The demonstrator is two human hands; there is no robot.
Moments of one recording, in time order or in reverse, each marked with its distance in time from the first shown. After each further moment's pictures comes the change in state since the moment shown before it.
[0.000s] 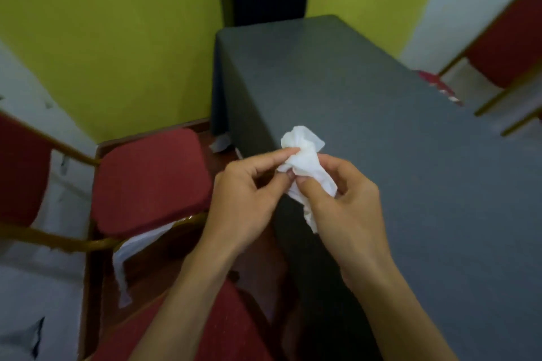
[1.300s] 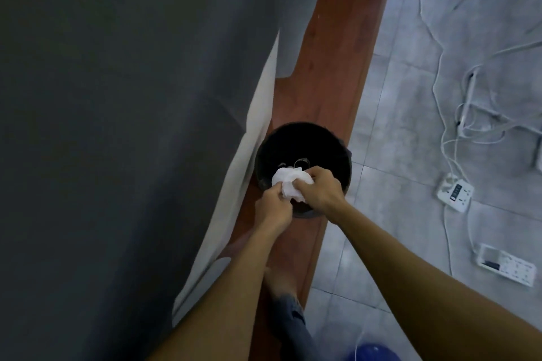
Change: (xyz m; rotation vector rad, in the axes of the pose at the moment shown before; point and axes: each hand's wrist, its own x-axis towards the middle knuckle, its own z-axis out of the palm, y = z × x) left_hand -0.297 -0.221 0.542 0.575 -1.088 -0.564; right_hand -0.192 0.462 -0.439 -0.238 0.464 0.947
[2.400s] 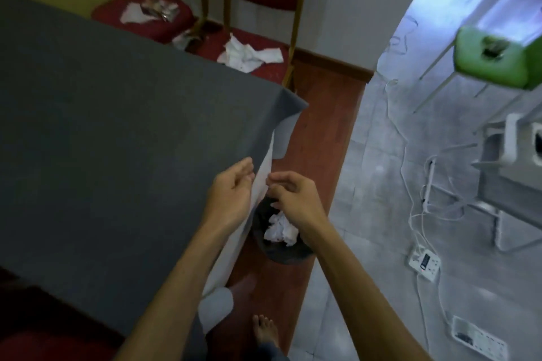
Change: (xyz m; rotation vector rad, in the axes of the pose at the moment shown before) left_hand -0.204 0.173 -0.155 -0.385 0.292 0.384; right_hand -0.196 -0.173 -0.133 0.414 -0.032 -0.352
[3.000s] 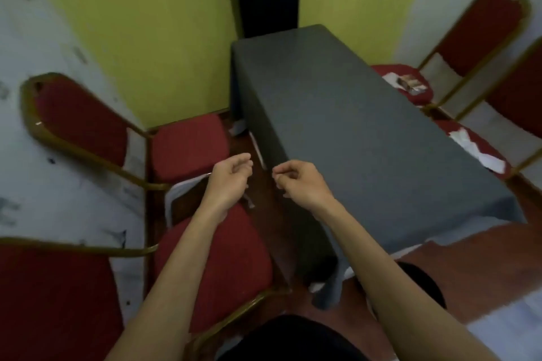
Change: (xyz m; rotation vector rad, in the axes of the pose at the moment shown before) left_hand -0.325 -0.026 -0.328 -0.206 0.837 -0.102; right_hand -0.259 -0.133 0.289 -0.485 -0.815 -0.427
